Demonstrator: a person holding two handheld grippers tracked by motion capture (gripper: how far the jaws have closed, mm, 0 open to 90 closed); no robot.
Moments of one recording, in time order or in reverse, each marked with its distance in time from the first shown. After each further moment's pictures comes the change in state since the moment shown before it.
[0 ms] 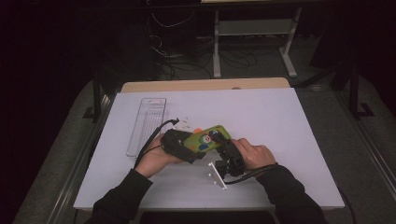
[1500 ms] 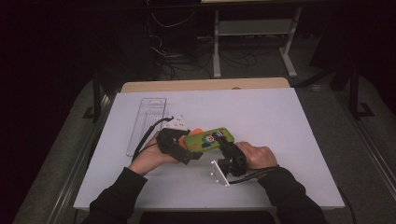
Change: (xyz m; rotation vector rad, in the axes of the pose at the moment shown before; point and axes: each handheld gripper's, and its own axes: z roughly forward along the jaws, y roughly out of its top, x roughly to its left) left arm 0.006 -0.004 -0.014 -0.084 -0.044 0.003; right arm -0.004 -0.007 -0.003 0.021 0.048 0.072
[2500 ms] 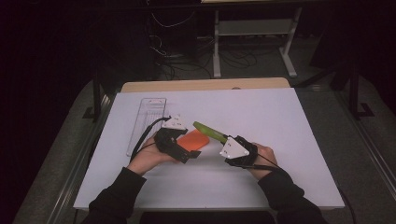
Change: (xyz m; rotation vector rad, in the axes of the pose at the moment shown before) left arm 0.004 -0.001 -0.002 0.002 0.031 0.012; right arm -0.025 -0.026 0.005 0.059 0.267 0.636
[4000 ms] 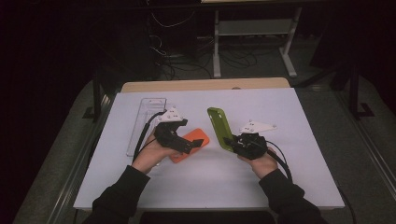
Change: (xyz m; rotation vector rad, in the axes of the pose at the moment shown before) left arm 0.005 0.014 -0.005 -0.182 0.076 -0.105; right arm -0.037 -0.017 -0.002 -0.047 0.291 0.674
